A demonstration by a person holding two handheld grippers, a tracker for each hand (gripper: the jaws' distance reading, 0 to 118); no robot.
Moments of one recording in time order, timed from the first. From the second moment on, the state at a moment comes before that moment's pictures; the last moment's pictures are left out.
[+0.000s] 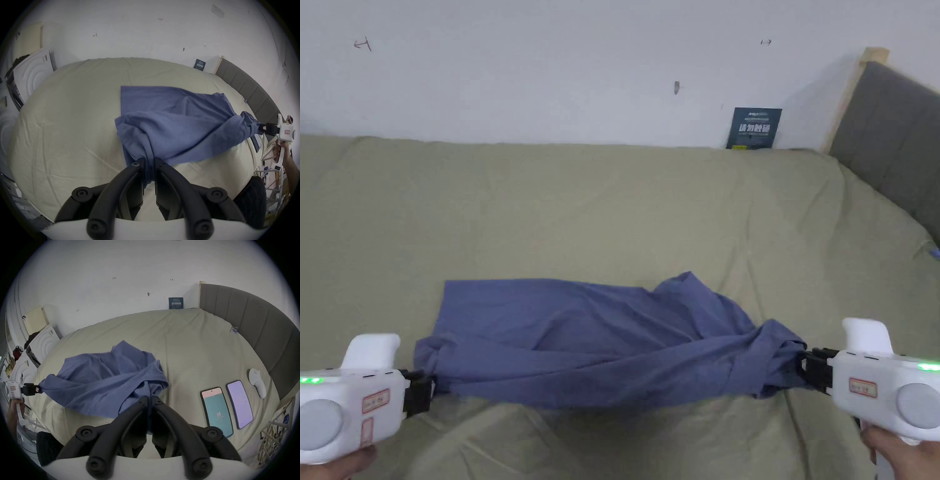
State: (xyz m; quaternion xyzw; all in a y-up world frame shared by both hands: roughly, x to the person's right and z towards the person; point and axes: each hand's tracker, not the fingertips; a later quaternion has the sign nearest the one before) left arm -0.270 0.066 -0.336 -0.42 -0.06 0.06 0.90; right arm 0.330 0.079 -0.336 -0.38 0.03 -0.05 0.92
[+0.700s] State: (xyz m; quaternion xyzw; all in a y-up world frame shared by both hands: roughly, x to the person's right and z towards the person) left arm -0.270 0.056 -0.169 -0.32 0.03 0.04 0.95; right arm 0.303 0.082 -0.205 -0.32 -0.01 -0.05 0.95
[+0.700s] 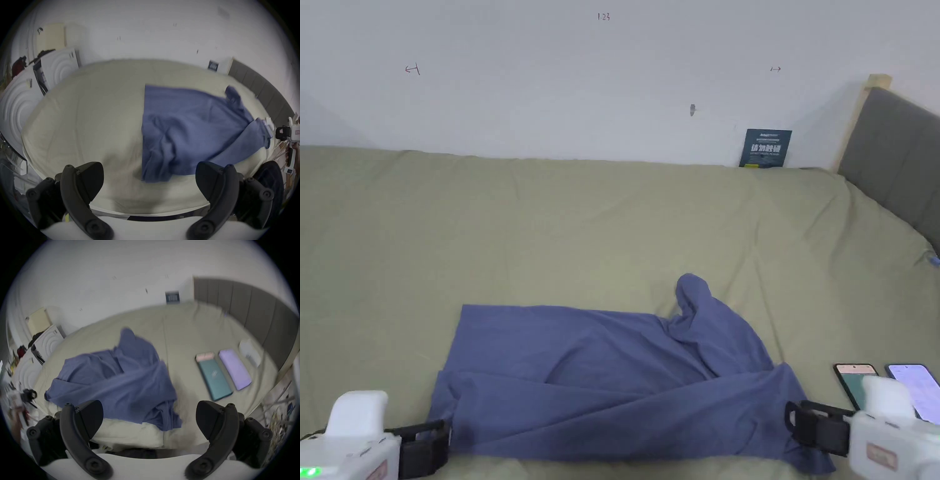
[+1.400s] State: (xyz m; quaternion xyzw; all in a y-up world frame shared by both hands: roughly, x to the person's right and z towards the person) left arm -0.217 0.113 -0.152 -0.18 0.05 -0.04 0.98; right arm 0.234 0.131 -0.108 -0.08 0.01 -0.03 1.00
